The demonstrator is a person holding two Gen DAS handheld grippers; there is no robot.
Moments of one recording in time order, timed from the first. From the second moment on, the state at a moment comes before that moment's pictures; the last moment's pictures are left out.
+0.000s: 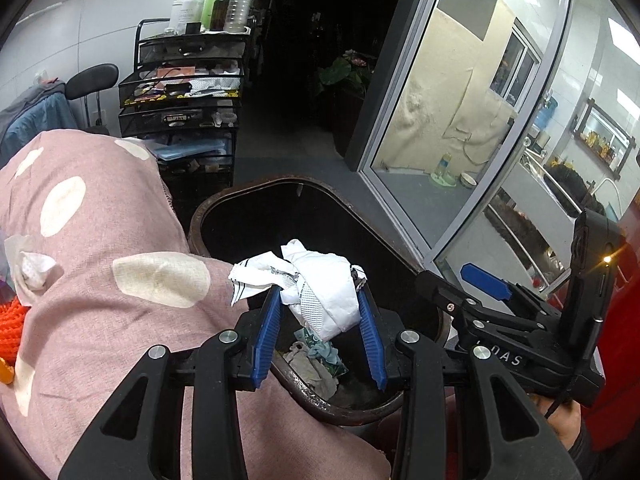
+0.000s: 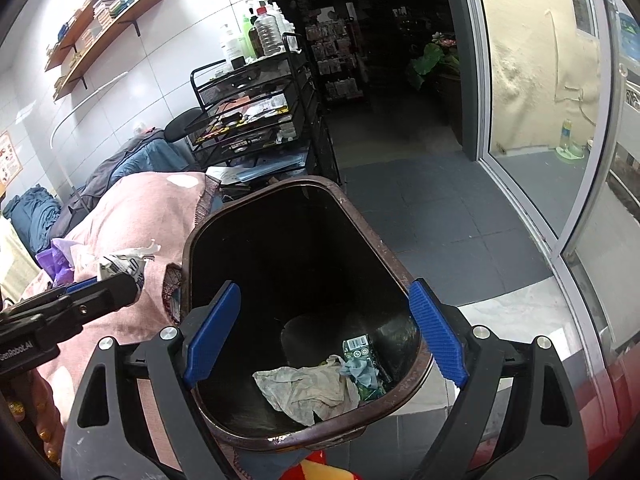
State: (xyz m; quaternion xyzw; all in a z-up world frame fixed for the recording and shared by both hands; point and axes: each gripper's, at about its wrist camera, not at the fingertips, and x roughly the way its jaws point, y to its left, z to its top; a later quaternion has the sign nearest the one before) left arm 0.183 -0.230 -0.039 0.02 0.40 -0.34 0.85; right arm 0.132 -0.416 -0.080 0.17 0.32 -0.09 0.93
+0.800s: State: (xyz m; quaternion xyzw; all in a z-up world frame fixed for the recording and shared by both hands) left arm 0.151 -0.188 -0.007 0.04 0.32 -0.31 0.89; right arm 0.138 -0.405 -0.081 0.17 0.33 -0.09 0.93
